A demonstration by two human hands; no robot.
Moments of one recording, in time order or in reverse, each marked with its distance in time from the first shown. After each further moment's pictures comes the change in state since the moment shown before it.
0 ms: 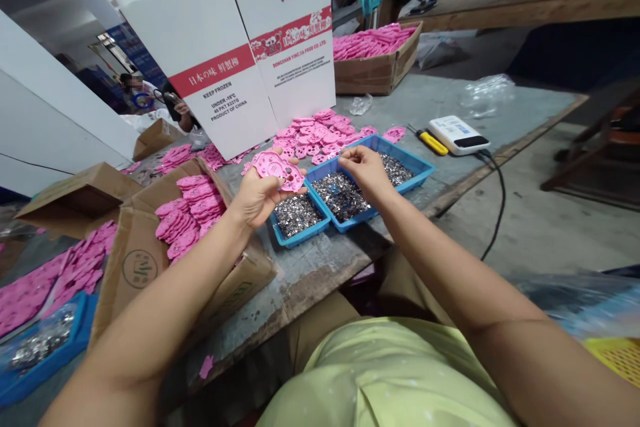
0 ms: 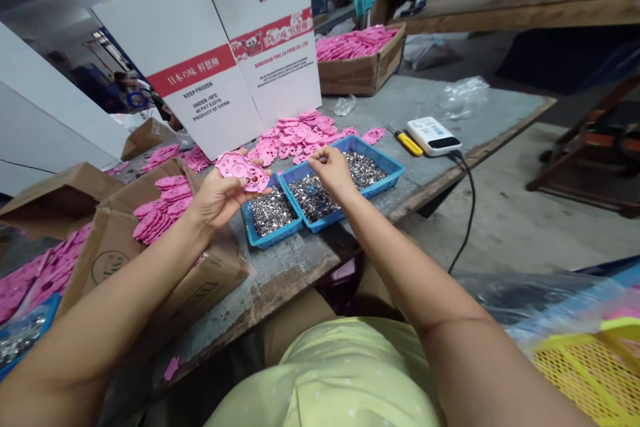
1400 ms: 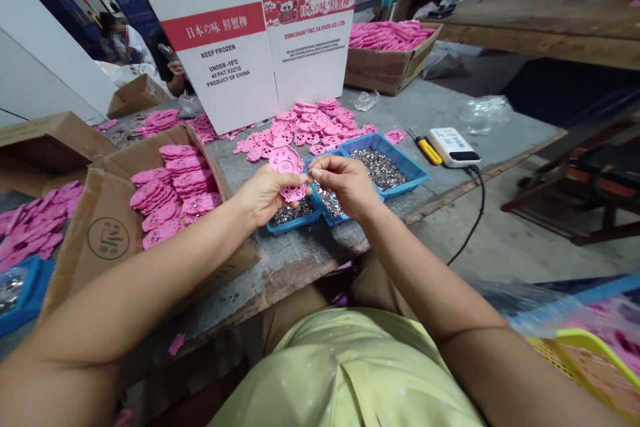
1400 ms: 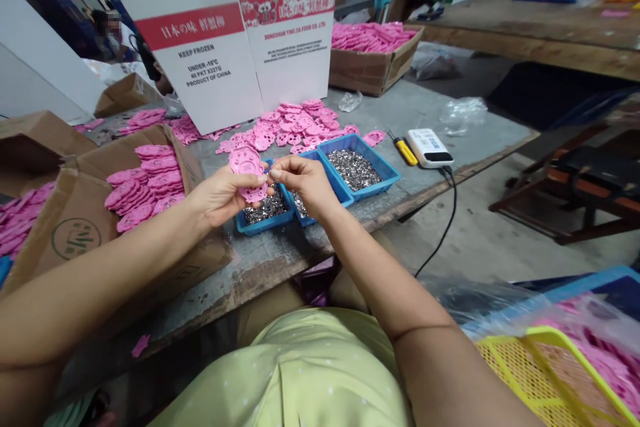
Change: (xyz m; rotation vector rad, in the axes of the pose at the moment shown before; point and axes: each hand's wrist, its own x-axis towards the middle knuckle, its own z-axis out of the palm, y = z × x) left_hand -0.010 -0.012 0.022 -0.013 0.139 -0.307; right_hand -0.050 -0.043 0.021 0.437 -0.437 0.019
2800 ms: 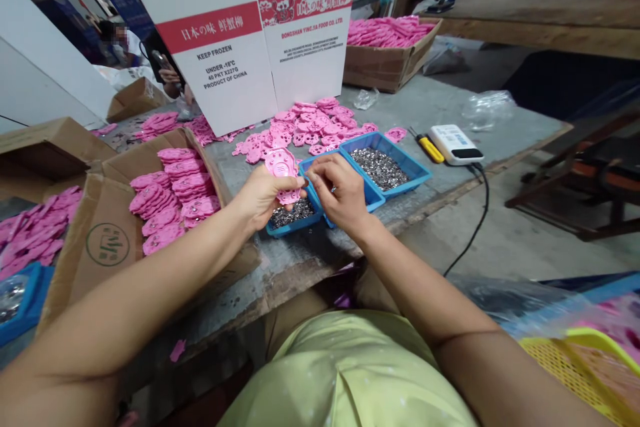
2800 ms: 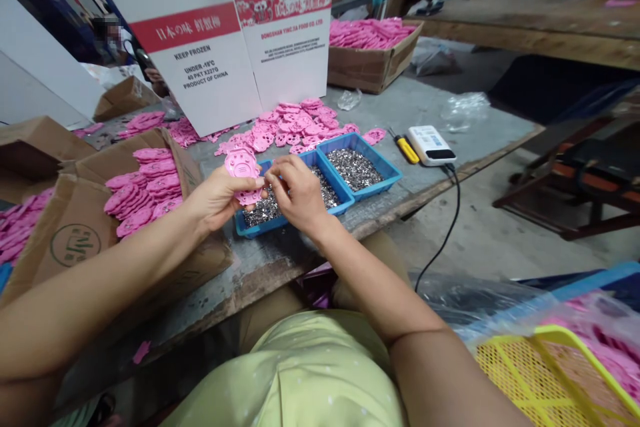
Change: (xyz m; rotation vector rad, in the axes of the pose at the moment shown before) left_hand 0.002 -0.003 -0.004 0.035 0.049 0.071; right_hand -0.013 0.005 0.010 -0.675 0.131 -0.542
